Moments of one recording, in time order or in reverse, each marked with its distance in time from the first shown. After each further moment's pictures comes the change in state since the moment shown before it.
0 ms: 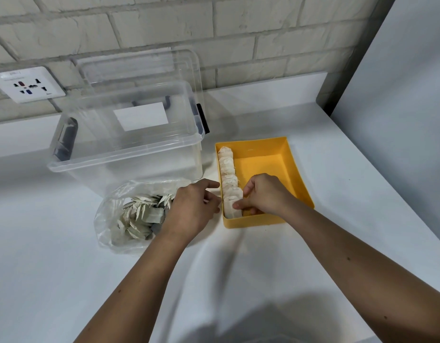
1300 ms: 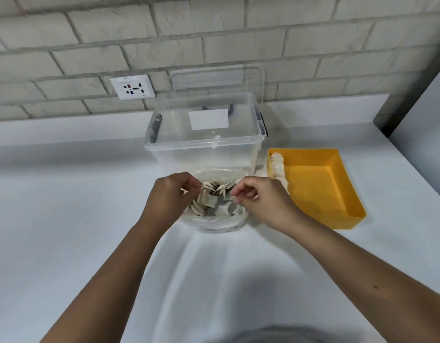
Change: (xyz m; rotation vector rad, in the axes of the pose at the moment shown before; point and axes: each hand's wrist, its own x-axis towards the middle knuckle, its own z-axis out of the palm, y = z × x) left_hand -0.066 -0.063 -0.116 0.192 0.358 0.082; right_hand -0.061 -0.085 0.049 0.191 0.046 -0.553
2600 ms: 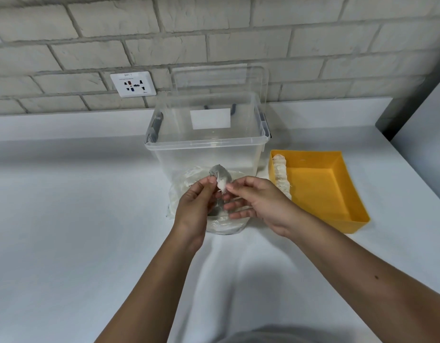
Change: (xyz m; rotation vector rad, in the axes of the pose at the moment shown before) left_hand -0.017 0.032 0.047 -1.150 -0.026 -0.484; right_hand 0.010 -0.017 0.007 0.797 -0.179 0.405
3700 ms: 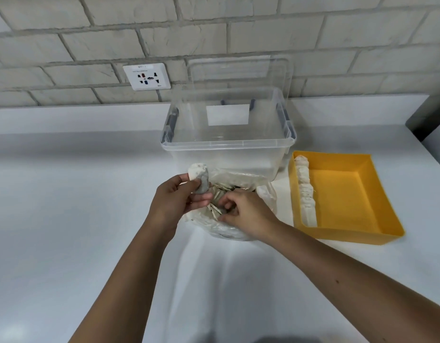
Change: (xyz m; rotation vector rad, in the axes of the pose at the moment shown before) left_hand 0.026 0.047 -0.062 0.122 0.081 -0.058; right_hand 0.066 0.047 0.032 -1.015 0.027 -0.326
